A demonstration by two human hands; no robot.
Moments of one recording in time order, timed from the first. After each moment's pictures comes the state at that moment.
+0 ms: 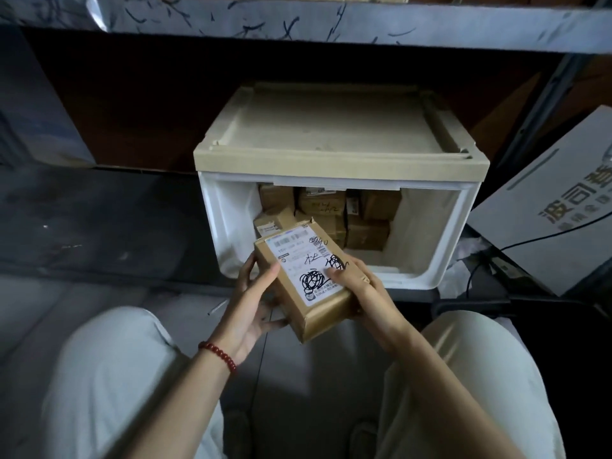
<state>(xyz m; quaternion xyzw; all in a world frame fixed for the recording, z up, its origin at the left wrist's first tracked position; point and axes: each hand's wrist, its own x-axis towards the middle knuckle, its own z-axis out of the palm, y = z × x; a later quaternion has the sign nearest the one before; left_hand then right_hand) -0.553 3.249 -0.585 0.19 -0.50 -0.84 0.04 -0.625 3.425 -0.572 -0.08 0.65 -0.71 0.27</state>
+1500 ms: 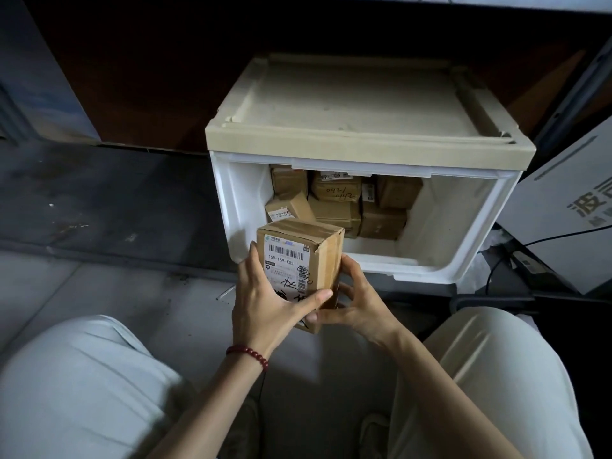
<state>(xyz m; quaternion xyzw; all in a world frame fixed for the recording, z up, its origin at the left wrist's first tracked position) -0.552 3.251 -0.609 0.26 -0.87 -0.39 0.17 -0.630 3.401 -0.611 -0.20 0.72 -0.60 0.28</state>
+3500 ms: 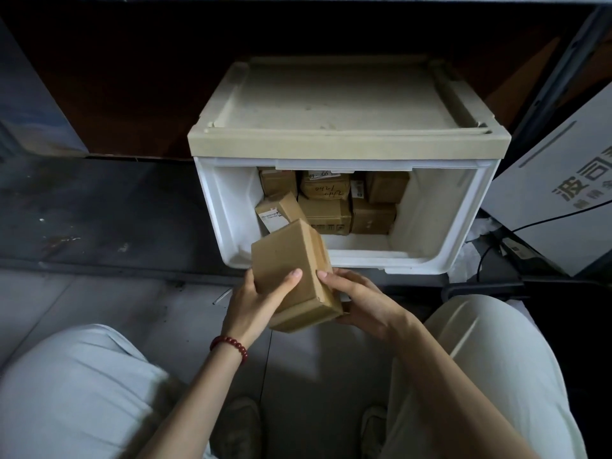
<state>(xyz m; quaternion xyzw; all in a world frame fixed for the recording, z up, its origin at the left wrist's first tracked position) -0.554 3.238 -0.606 0.29 -0.77 -0.56 0.02 -0.639 3.412 -0.609 -0.01 0.61 -0.67 0.41</state>
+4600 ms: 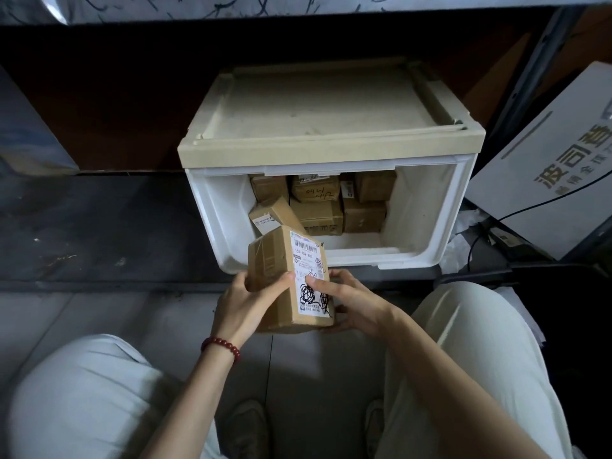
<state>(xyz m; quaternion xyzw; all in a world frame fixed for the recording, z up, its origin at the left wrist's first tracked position) -0.546 3.234 -0.585 0.28 -0.79 -0.54 0.03 -0.628 3.409 -0.603 0.00 0.66 -0.63 0.41</state>
